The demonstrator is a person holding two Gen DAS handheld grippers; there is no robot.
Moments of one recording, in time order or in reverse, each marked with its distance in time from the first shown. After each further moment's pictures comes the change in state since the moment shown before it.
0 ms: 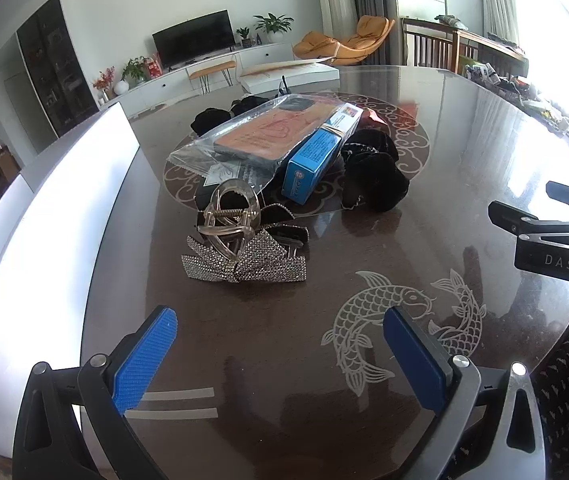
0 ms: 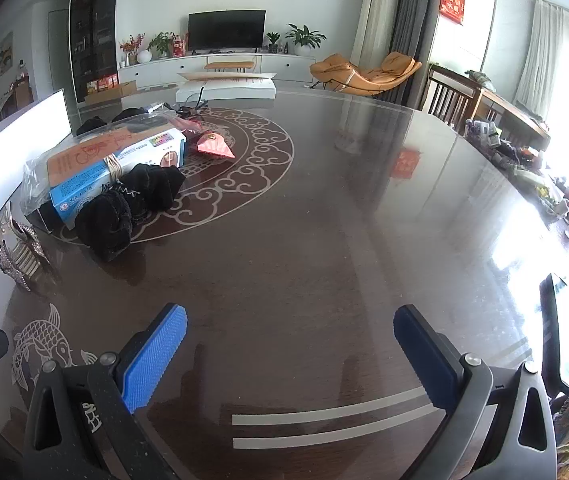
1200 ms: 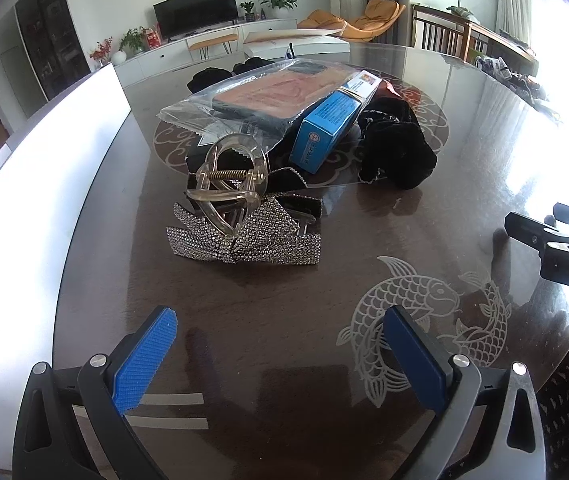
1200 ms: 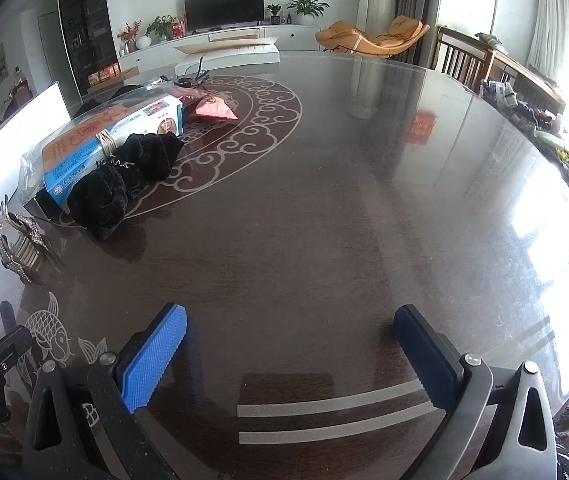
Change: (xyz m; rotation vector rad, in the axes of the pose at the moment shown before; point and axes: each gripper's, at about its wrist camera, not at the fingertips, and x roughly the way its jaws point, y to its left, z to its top) left arm 0.034 0.007 0.000 -0.046 0.095 -0.038; right arm 0.024 -0.005 -0.007 0.065 0.112 0.078
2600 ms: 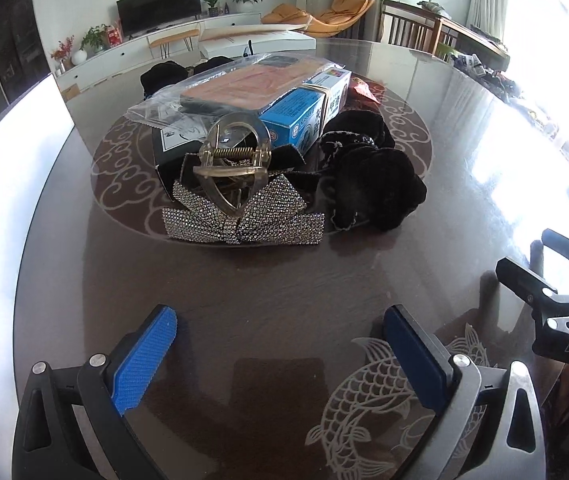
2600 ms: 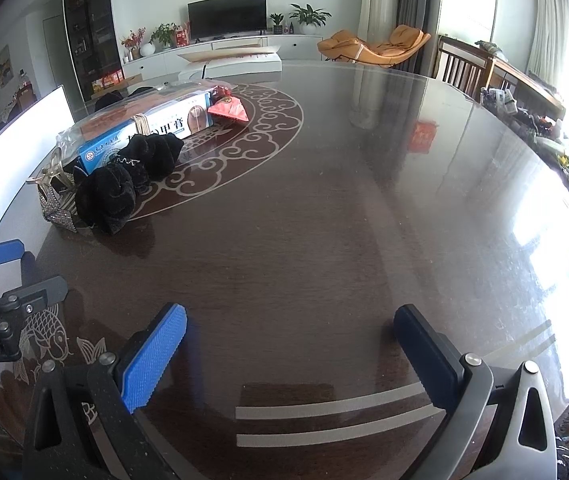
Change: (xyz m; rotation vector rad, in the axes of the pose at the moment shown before) left arm 0.032 -0.005 0.040 0.053 0.023 -0.146; right arm 0.000 0.001 -0.003 -0.006 -0.045 0.004
